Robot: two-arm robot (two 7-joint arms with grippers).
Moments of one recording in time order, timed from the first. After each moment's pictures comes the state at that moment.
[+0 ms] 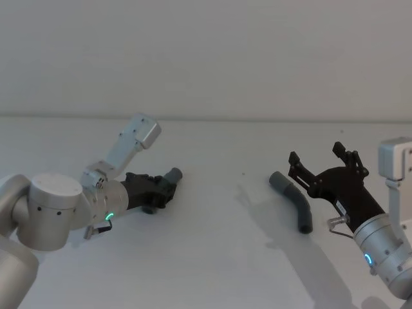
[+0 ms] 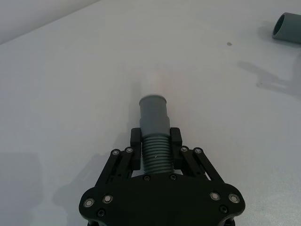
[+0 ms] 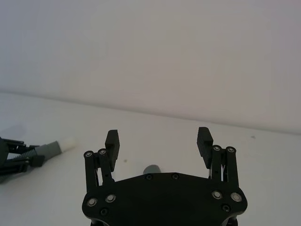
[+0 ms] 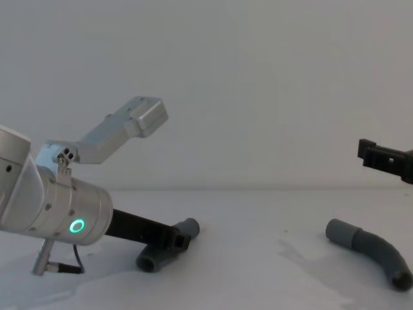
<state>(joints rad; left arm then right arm) -0.46 0.27 0.47 -1.40 -0.25 0.61 -0.32 -0.02 0.34 -0.22 -1.77 0.29 0.06 0.07</state>
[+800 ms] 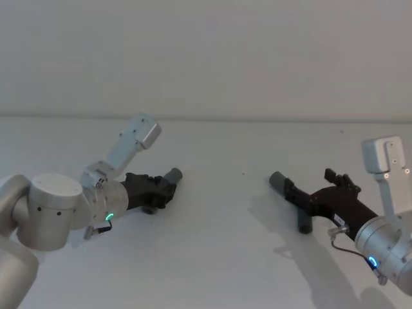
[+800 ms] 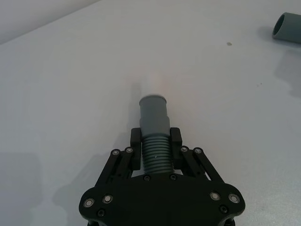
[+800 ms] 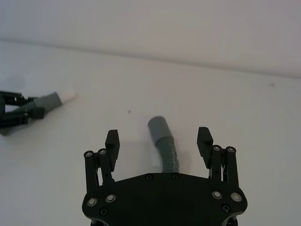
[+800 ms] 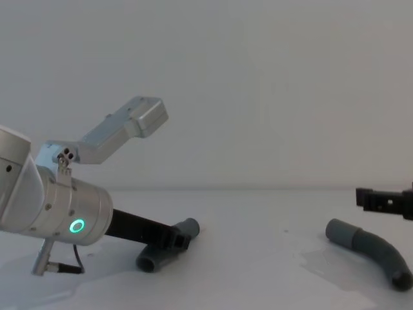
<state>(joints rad) -0.46 0.27 0.47 -1.40 -0.25 0.61 -0.32 0.01 0.37 -0.21 -1.82 0.35 0.38 0.11</state>
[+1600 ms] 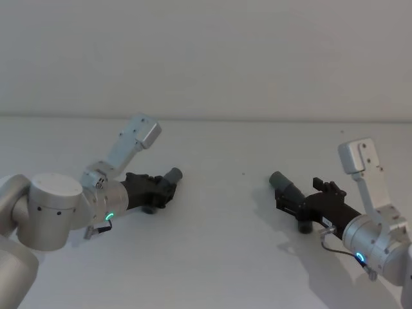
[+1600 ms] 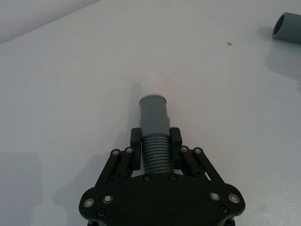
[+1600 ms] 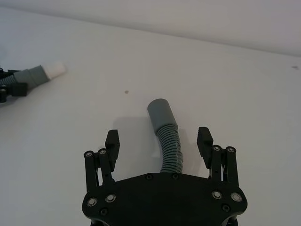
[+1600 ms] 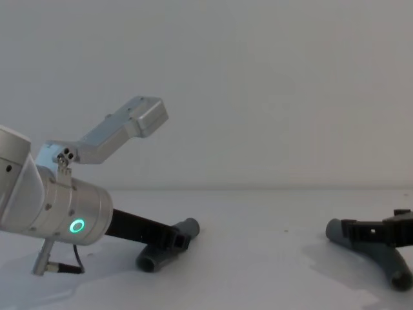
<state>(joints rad) -0.46 0.27 0.47 -1.40 -0.25 0.61 -0.32 0.10 0.37 -0.26 -1.69 0.31 0.45 0.15</state>
